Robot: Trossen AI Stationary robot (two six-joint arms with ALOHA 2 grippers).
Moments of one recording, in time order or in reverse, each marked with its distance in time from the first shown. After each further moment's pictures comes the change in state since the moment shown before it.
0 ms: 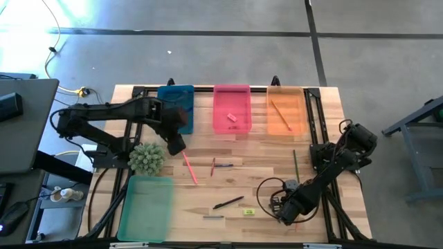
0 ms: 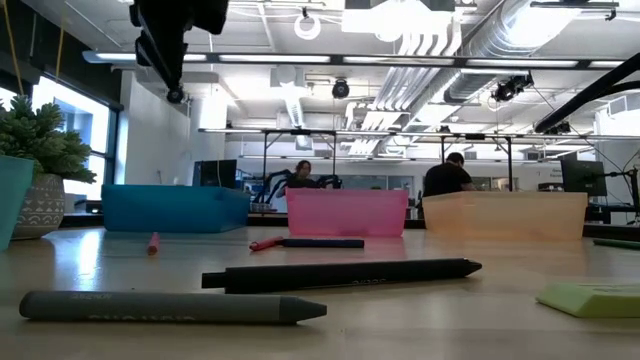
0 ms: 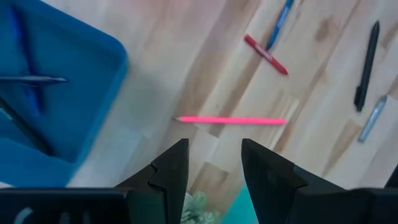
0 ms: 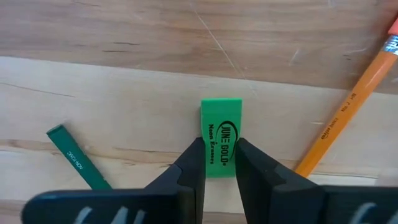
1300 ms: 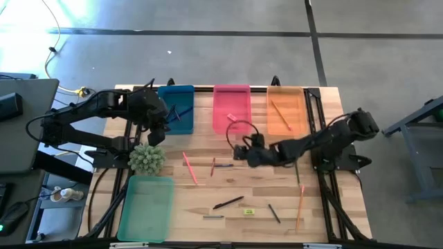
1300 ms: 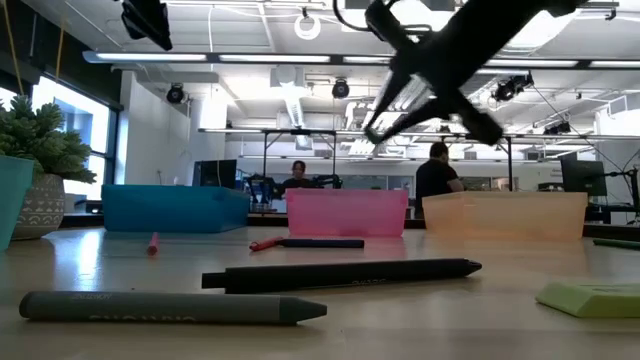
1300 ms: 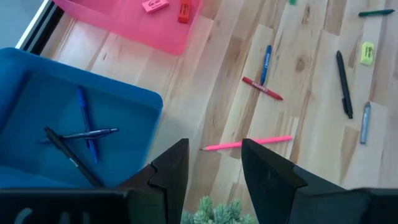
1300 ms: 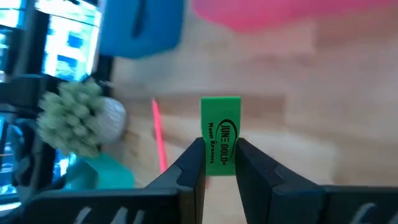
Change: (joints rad) left arm 0.107 -0.266 0.000 0.008 -0.016 0.271; right arm -0.590 -0.149 0.003 0.564 0.589 -0.718
